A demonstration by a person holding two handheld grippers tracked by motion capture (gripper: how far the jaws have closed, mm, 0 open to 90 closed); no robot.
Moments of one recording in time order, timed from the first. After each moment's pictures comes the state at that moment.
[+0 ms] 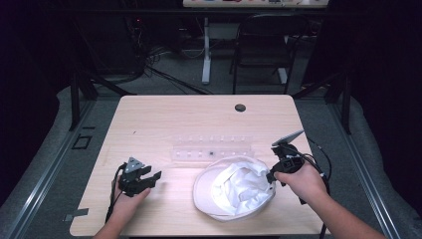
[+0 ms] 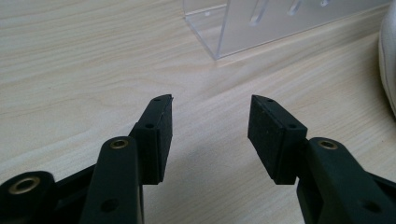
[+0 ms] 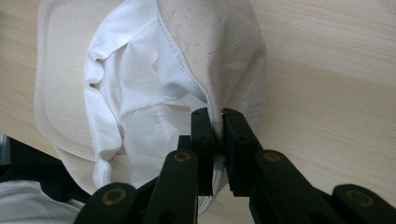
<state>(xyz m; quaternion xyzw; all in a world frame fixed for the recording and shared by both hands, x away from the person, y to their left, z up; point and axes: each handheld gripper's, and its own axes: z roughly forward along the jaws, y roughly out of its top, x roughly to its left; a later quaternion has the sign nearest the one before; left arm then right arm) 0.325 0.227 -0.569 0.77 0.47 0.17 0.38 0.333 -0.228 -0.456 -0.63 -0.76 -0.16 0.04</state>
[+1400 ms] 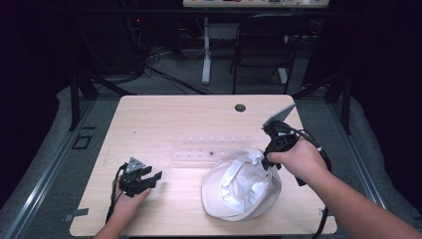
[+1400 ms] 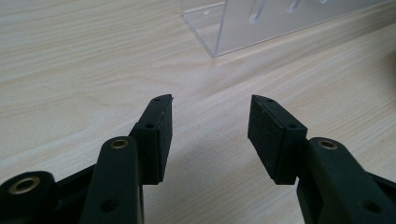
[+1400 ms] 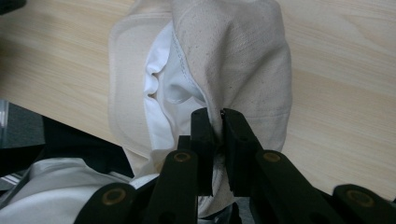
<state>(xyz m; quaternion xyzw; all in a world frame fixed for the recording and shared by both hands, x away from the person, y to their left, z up) 0.326 0.226 -0.569 0.78 0.47 0.17 0.38 0.347 -0.194 -0.379 -0.62 -0.78 -0.12 0.04</state>
